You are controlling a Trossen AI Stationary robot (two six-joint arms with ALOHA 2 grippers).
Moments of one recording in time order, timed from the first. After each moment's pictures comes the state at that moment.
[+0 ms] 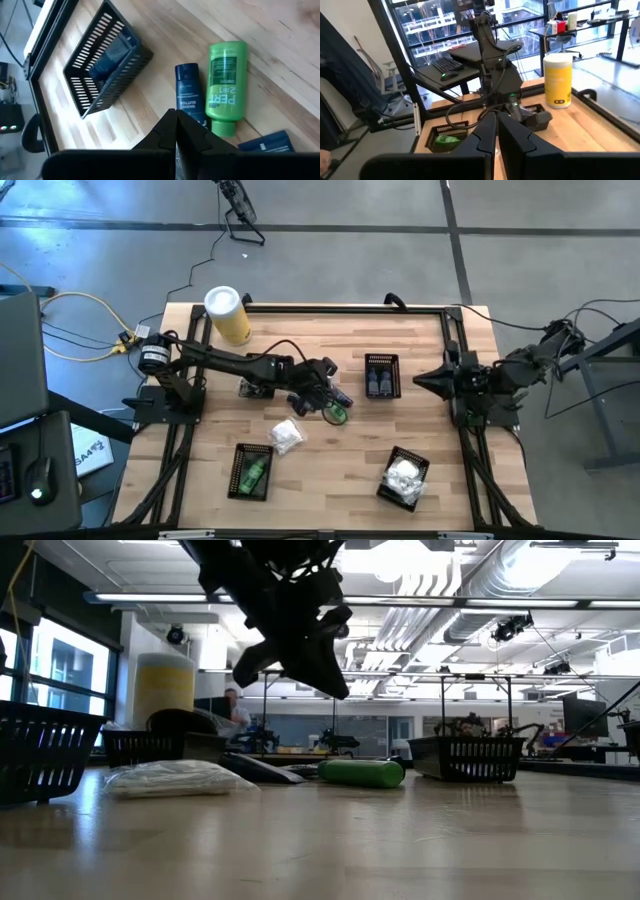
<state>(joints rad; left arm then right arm) 0.02 1.72 1.18 -0.19 -0.09 0.90 0.57 0.65 0.87 -0.31 0.63 0.30</state>
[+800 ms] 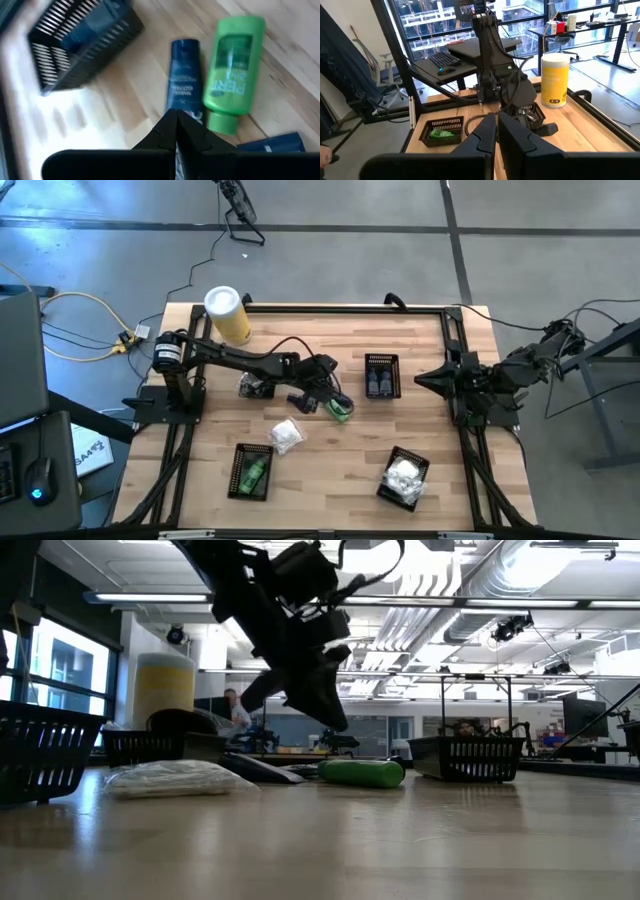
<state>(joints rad) 0.09 1.82 1.18 -0.17 -0.02 0.80 0.57 0.63 0.87 -0.35 0.63 0.26</state>
